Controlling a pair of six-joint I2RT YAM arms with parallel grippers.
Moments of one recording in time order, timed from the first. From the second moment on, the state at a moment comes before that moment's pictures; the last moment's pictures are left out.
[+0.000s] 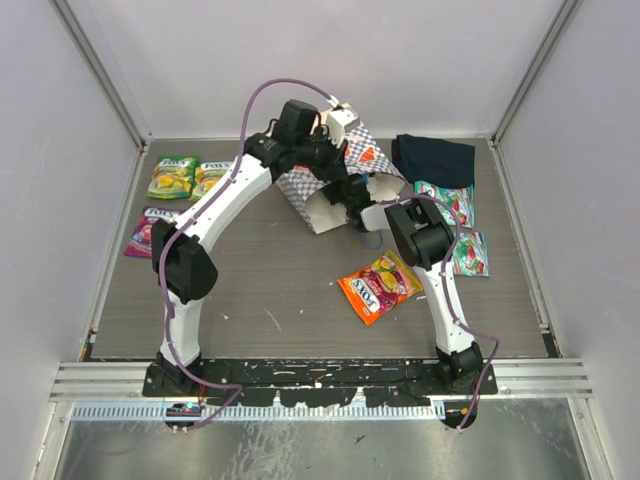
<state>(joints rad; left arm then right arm) -0.61 2.03 2.09 -0.63 0.45 0.09 0.44 2.43 1.51 0.57 0.04 1.56</state>
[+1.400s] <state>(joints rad) -0.44 1.66 1.79 -0.66 0.24 0.04 0.65 1.39 1.14 -0.23 -0.14 0.66</state>
